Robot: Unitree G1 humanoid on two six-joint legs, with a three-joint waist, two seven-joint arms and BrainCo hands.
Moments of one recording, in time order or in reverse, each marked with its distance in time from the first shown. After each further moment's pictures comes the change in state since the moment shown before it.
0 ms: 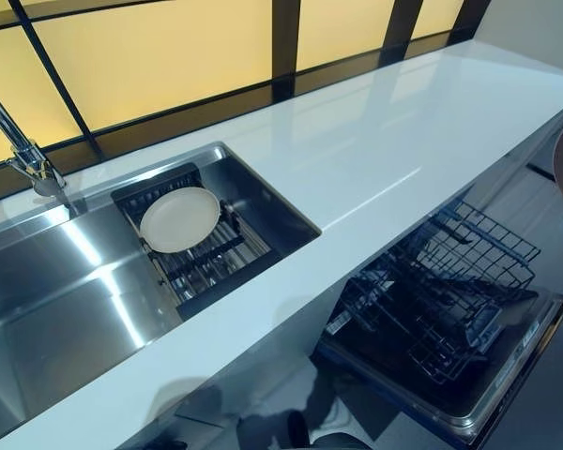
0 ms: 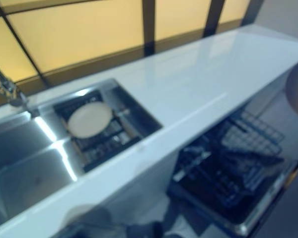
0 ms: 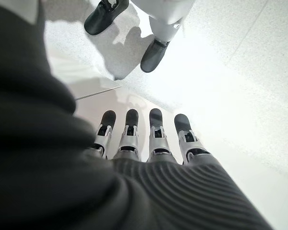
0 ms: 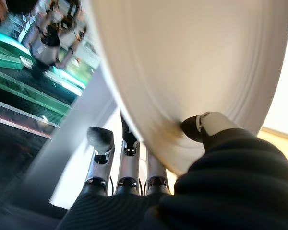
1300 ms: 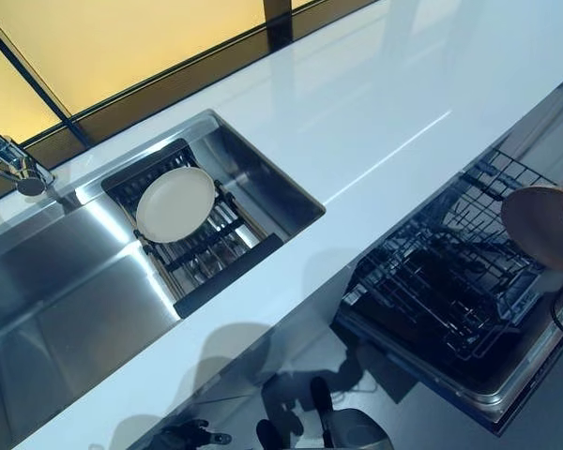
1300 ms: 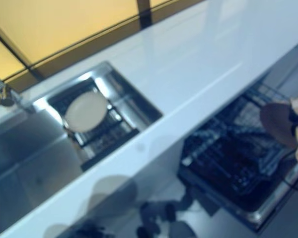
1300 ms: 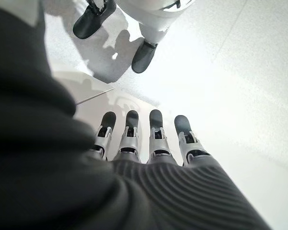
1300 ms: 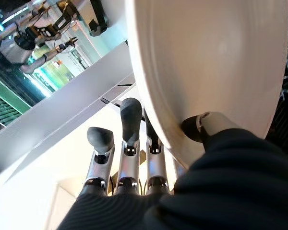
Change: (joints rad) left arm -0.022 -0.044 -0.029 -0.101 -0.010 0.020 0.000; right arm 0.309 0.305 -0.153 0.007 -0.411 0.159 -0.051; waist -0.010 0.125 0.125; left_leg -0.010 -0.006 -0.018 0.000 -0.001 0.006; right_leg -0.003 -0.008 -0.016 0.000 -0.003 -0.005
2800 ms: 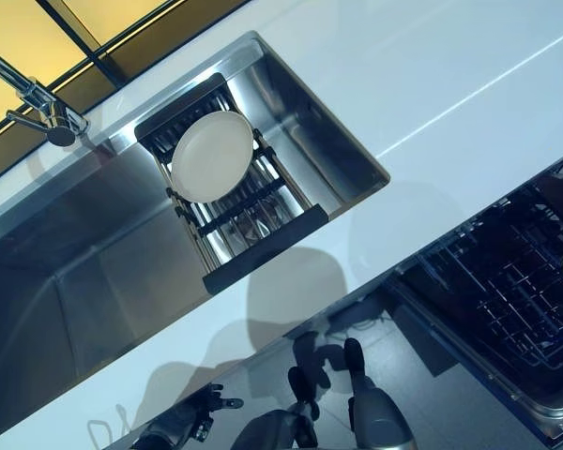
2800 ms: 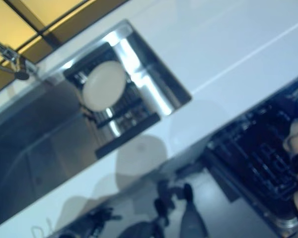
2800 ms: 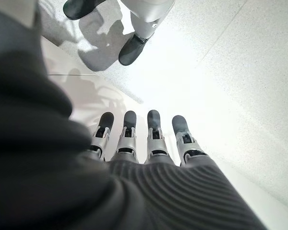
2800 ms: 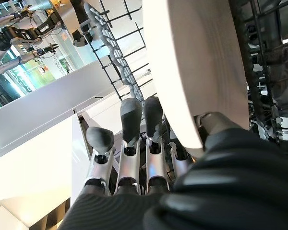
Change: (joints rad) left arm -0.069 0.011 -0.040 -0.059 -0.098 -0.036 -0.009; right arm -0.270 0.119 0.216 0.378 0.029 0.158 -0.043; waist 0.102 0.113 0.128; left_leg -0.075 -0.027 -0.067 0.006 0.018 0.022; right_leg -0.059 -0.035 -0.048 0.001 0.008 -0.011
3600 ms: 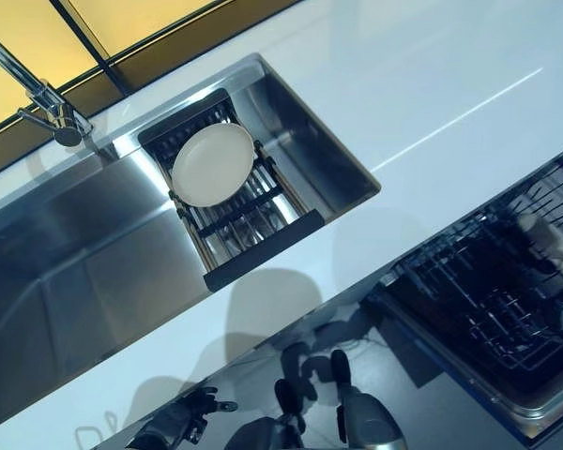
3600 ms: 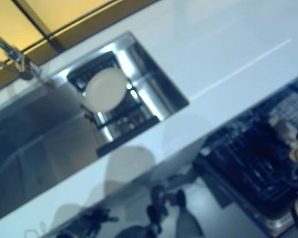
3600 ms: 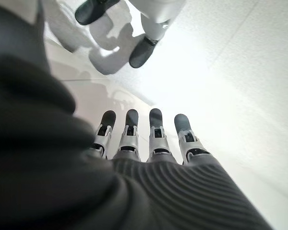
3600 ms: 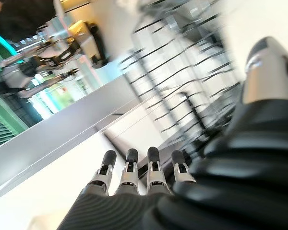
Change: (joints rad) left arm -0.005 0.037 0.004 0.049 0.031 -0.006 -0.012; right arm 0.119 0.005 -0.118 0.038 0.068 -0.027 -0.037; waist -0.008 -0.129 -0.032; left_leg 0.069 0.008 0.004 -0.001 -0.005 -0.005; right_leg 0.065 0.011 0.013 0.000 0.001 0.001
